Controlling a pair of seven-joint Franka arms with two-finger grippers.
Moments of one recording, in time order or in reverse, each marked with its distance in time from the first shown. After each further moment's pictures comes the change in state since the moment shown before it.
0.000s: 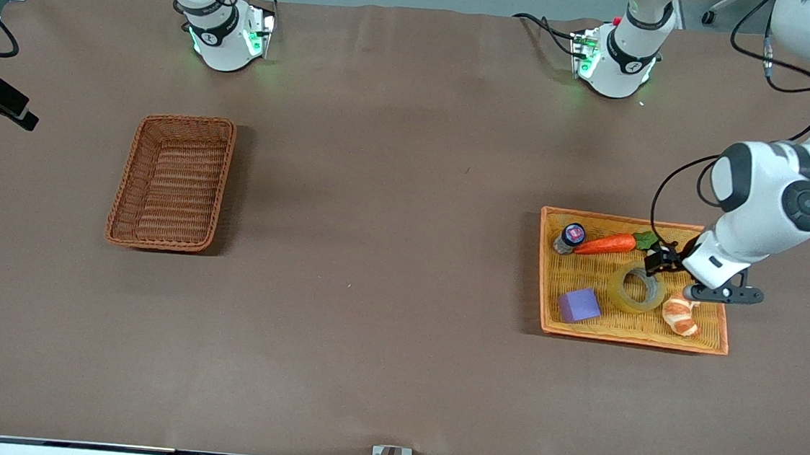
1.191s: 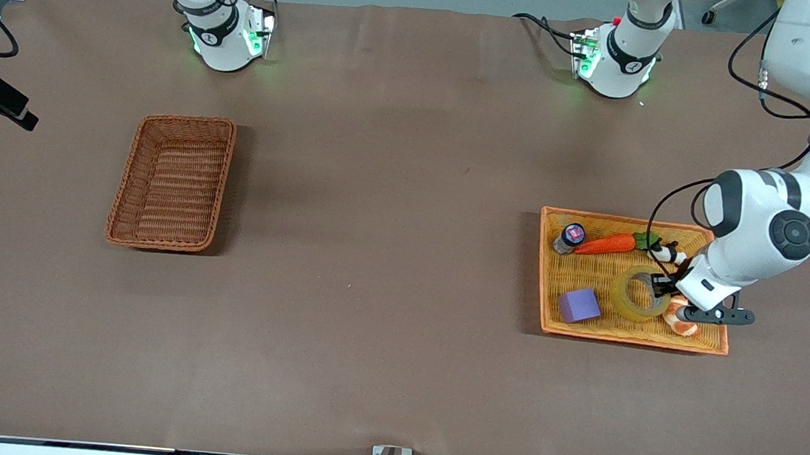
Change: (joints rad) left arm 0.015 0.039 -0.039 0.121 0.009 -0.077 -0.023; right arm 0.000 0.000 0.000 0.000 0.000 0.000 0.000
